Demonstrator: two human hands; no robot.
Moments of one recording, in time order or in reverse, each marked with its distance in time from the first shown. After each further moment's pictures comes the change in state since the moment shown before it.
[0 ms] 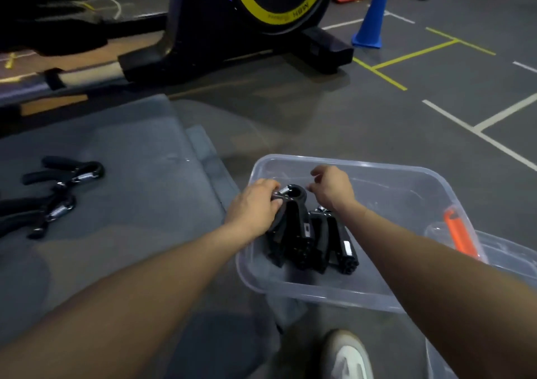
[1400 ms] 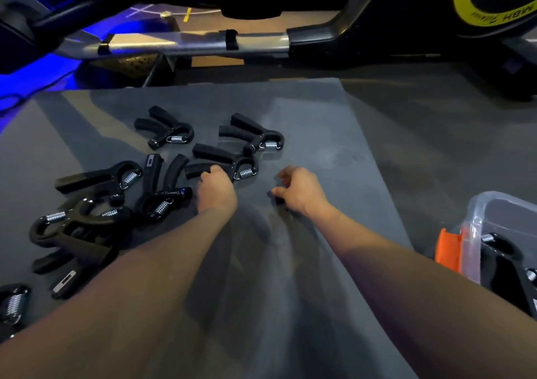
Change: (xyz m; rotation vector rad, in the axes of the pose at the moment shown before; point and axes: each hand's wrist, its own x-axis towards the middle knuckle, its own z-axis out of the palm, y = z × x) left_hand -0.083 -0.332 -0.118 -0.079 0.380 -0.919; right_hand -0.064 -0.269 0.270 -0.050 -0.381 -0.410
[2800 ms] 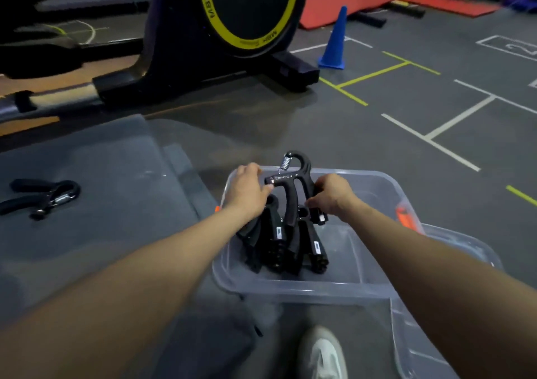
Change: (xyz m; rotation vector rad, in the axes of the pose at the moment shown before) left_hand -0.276 0.280 0.099 -0.143 -0.366 0.821; right_hand -0.211 0.260 -0.281 0.065 0.314 0.508
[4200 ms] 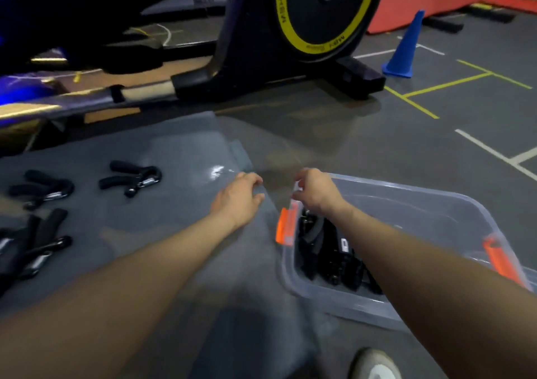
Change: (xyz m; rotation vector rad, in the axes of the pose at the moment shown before) left_hand -0.023 -0.106 -0.091 0.161 0.016 -0.068; right_hand 0.000 -0.118 0.088 -0.135 -0.059 -0.372
